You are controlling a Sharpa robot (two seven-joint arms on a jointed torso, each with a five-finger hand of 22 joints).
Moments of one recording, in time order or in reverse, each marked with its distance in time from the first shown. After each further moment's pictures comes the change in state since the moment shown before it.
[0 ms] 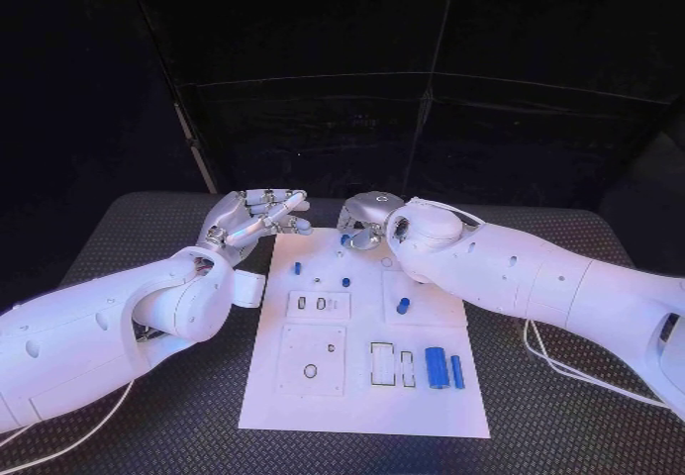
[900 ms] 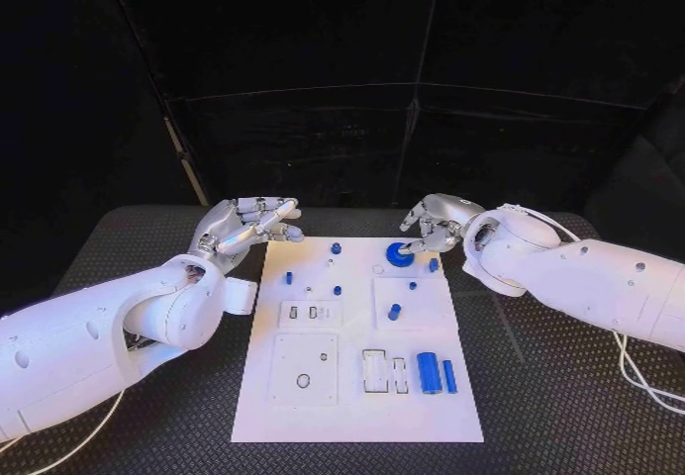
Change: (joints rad) left arm 0.000 -0.009 0.000 -0.015 0.000 0.010 -0.004; left_hand 0.000 0.000 -0.003 -0.003 0.000 0.000 0.000 0.000 0.000 0.000 0.000 0.000 0.000 0.000 0.000 -0.001 0.001 0.000 0.000 0.000 0.000 0.000; right arm -0.001 -0.381 0.004 0.283 0.267 -0.060 -0.070; right_hand 0.084 -0.075 -0.365 0.302 0.122 -0.023 -0.009 0.068 0.010 0.224 -0.055 0.888 0.779 0.007 -0.036 0.267 0.410 -0.016 0.156 -0.034 0.149 0.270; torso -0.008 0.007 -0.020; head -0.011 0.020
